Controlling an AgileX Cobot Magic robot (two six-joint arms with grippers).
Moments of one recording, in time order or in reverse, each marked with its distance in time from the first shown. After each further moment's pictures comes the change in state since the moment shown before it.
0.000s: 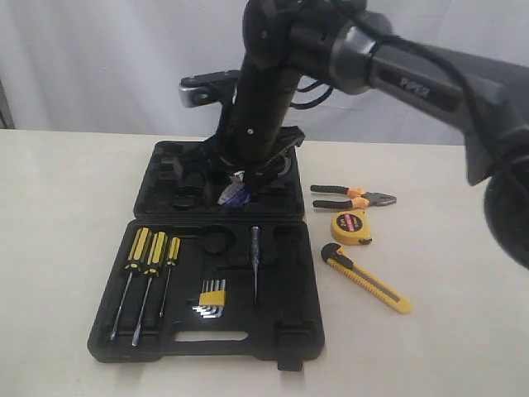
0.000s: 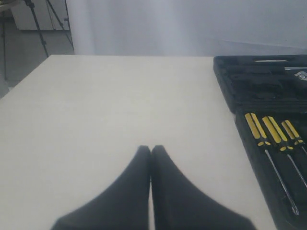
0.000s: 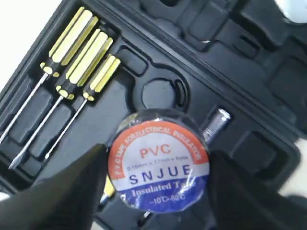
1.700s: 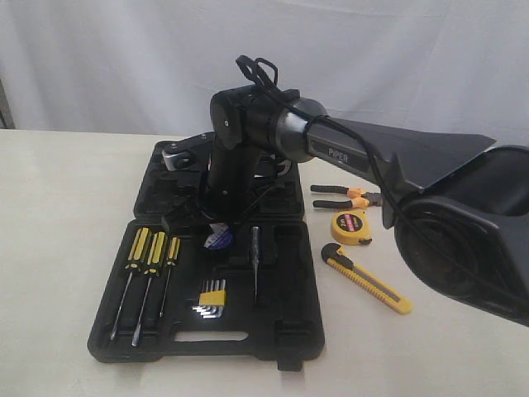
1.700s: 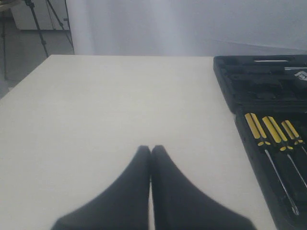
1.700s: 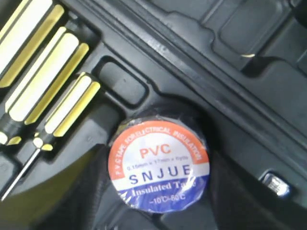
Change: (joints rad) left arm 0.000 0.000 0.000 0.000 0.000 0.000; right arm 0.041 0.208 -0.028 -0.030 -0.152 0.003
